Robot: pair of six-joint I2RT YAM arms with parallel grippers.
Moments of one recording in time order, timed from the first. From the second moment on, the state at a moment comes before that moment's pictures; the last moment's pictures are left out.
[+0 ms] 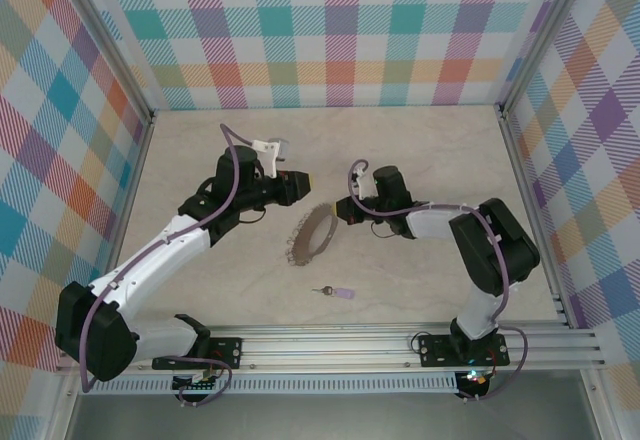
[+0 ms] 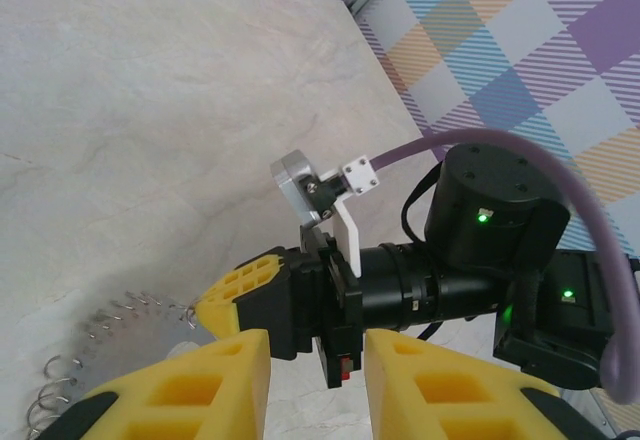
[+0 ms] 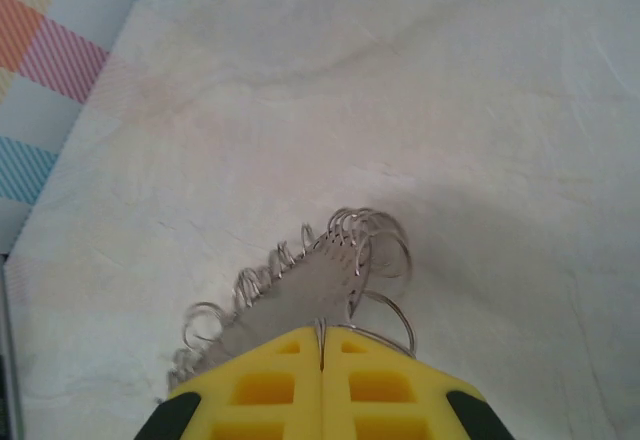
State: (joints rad) left arm -0.54 1.24 1.00 -0.20 0.35 -0.52; right arm 0.51 1.76 0.81 0.31 -0.54 0.41
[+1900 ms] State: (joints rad) left arm -0.54 1.24 0.86 -0.11 0.32 -0.56; right arm 0.54 1.73 0.72 0.17 -0.46 0.33
